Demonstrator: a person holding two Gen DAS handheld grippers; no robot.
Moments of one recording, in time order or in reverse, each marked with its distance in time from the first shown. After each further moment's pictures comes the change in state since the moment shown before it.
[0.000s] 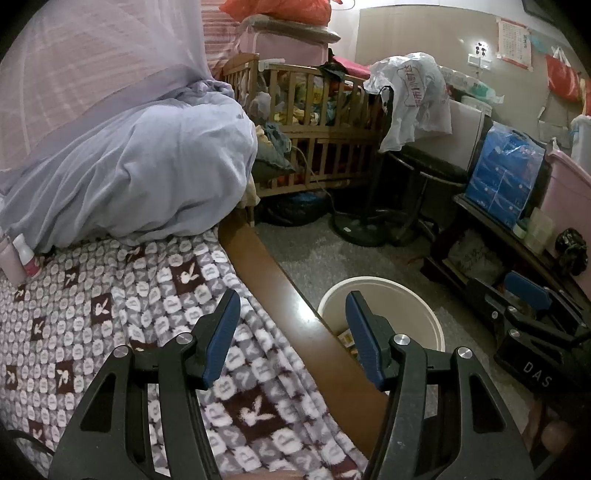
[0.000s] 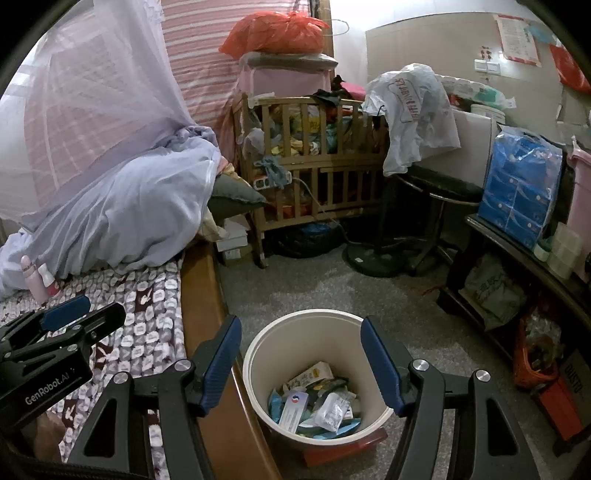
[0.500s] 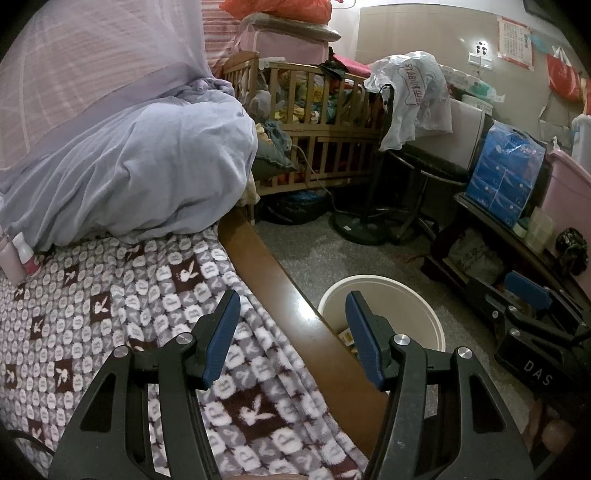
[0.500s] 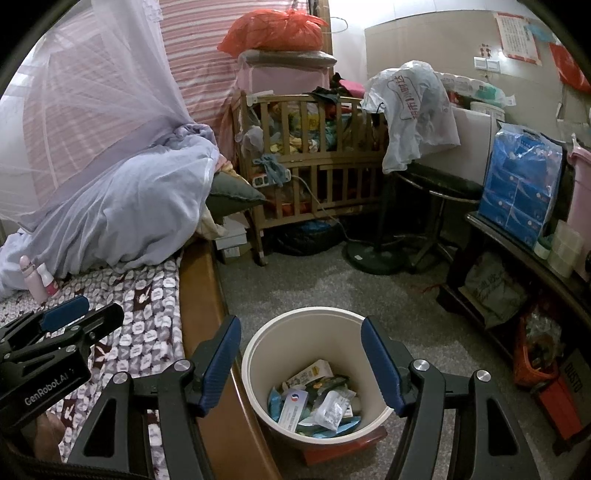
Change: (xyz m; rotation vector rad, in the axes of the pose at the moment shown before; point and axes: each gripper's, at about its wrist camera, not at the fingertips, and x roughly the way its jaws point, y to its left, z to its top) left arm 0.001 0.000 0.001 -0.002 0.003 -0.001; right arm 0.001 -0.001 0.001 -0.003 0.003 0.001
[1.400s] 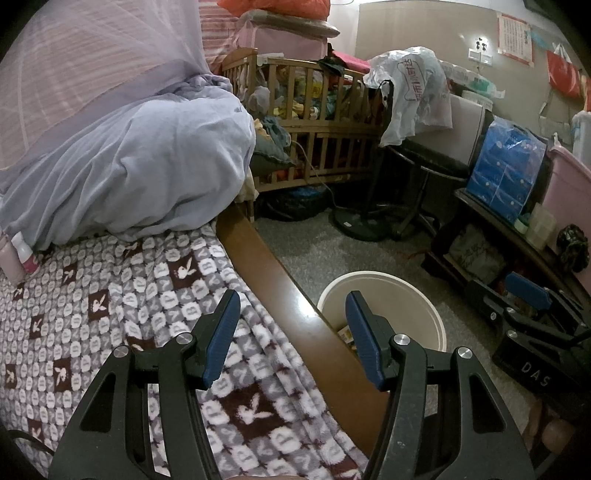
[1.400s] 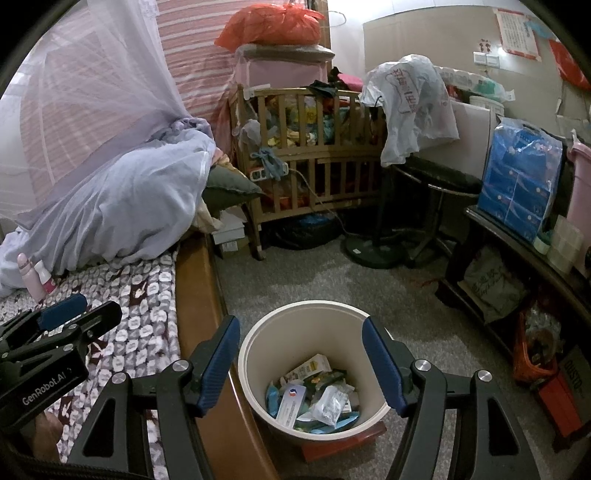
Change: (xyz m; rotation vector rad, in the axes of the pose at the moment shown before) left arm 0.006 0.002 -0.006 0.003 0.013 -0.003; right arm 0.003 -0.006 -0.010 0.004 0.024 -0.007
